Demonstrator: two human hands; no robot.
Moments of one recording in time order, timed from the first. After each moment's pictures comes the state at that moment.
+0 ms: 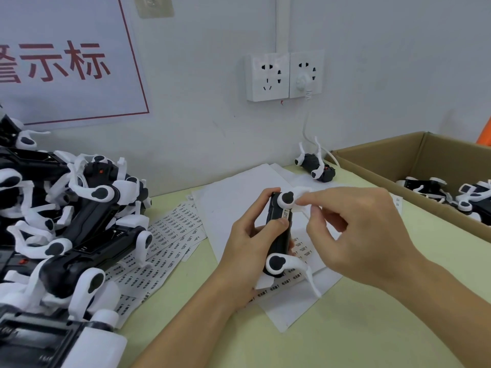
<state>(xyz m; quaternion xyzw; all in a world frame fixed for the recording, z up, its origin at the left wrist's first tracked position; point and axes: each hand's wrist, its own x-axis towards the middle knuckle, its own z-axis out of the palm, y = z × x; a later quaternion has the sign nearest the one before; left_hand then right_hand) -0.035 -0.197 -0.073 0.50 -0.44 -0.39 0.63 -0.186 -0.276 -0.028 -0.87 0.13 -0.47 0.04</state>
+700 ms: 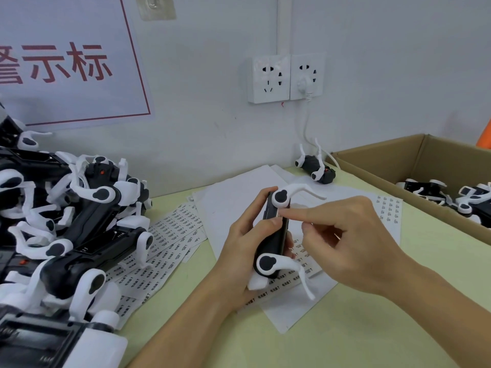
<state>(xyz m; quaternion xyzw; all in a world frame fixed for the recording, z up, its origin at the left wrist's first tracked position) -0.025 -0.196 -0.077 0.40 -0.45 -0.46 0.65 -0.181 -0.280 -0.040 -0.88 0.09 -0.42 0.20</state>
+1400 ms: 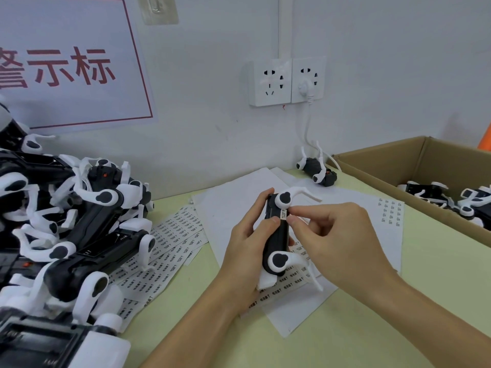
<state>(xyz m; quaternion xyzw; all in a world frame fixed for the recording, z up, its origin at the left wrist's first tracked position) -0.032 -0.202 -0.079 0.48 -0.40 -0.40 0.67 -0.164 -0.273 -0.054 -0.81 0.21 -0.44 0.33</state>
